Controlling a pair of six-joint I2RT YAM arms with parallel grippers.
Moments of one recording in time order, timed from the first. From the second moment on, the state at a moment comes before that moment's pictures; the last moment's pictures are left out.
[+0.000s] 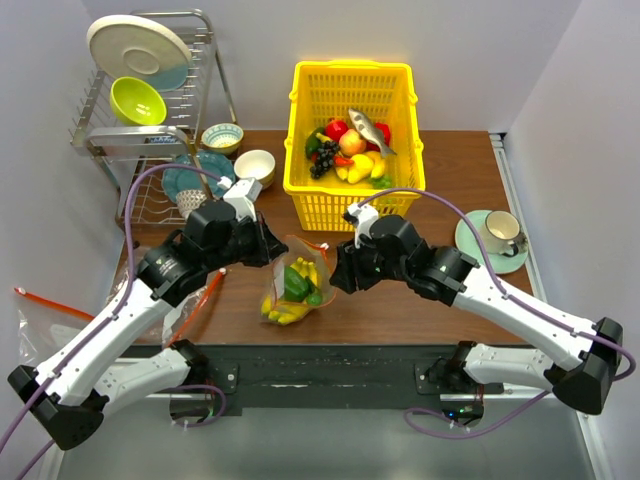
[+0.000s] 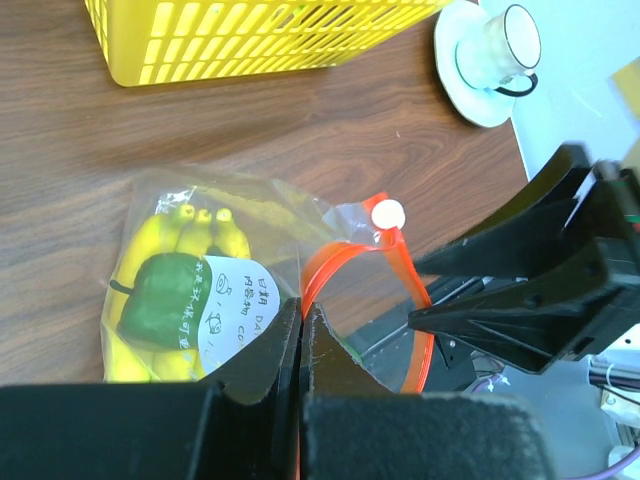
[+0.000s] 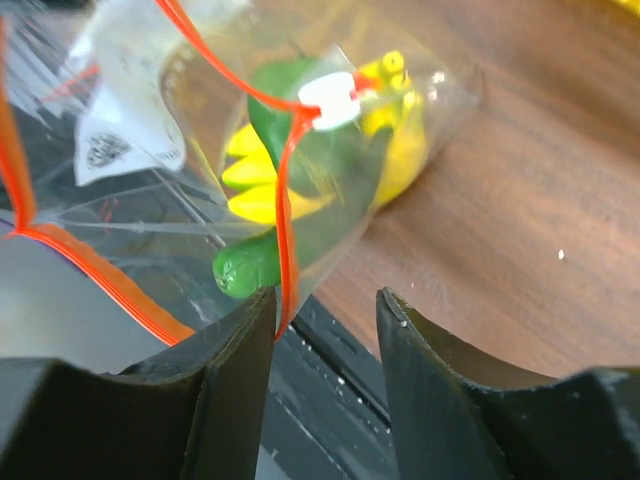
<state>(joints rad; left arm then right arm) -0.67 0.94 1.05 -0.63 0.08 -0.62 0.92 1.11 1.02 -0.55 -0.08 0.44</state>
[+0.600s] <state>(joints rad) -0.67 0.93 1.05 -0.64 0.08 -0.63 0.92 1.19 1.27 -0.65 -0.11 0.41</state>
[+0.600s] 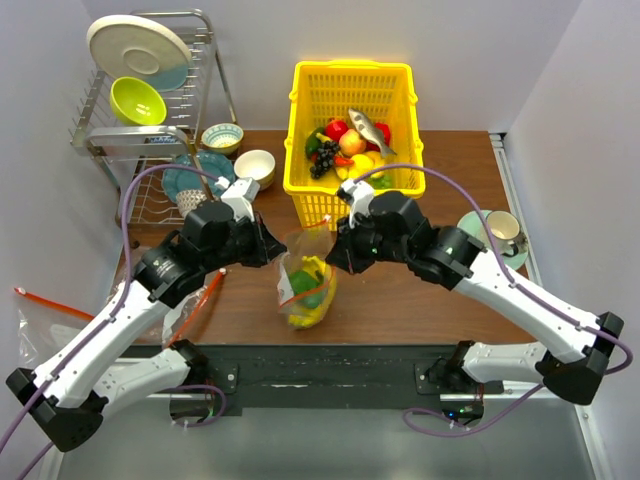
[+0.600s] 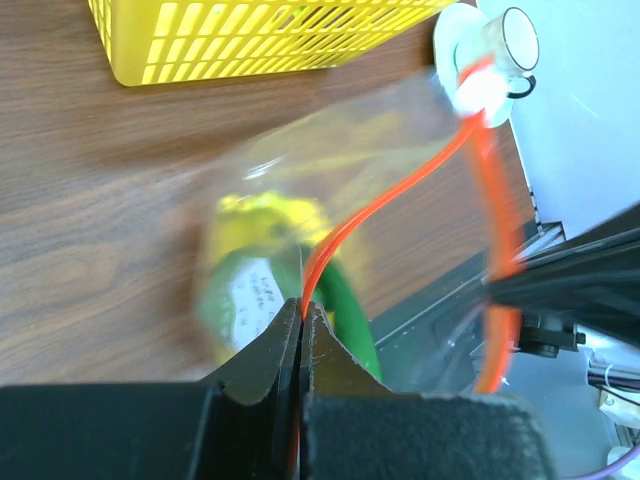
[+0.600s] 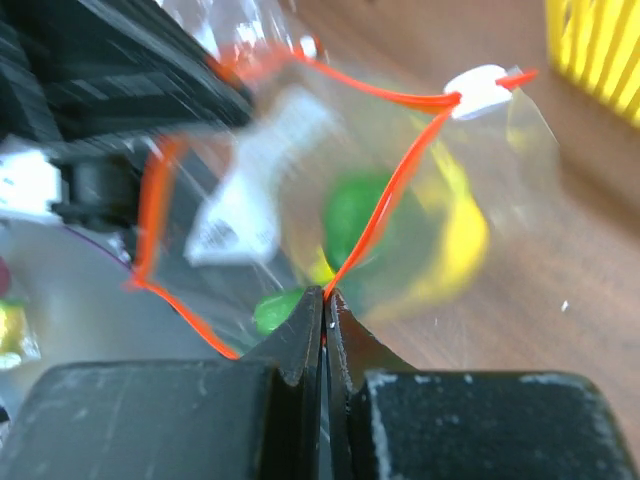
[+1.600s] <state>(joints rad) -0.67 0.96 1.02 -0.65 0.07 -0.59 0.92 1.27 1.36 -0.69 0.01 0.36</state>
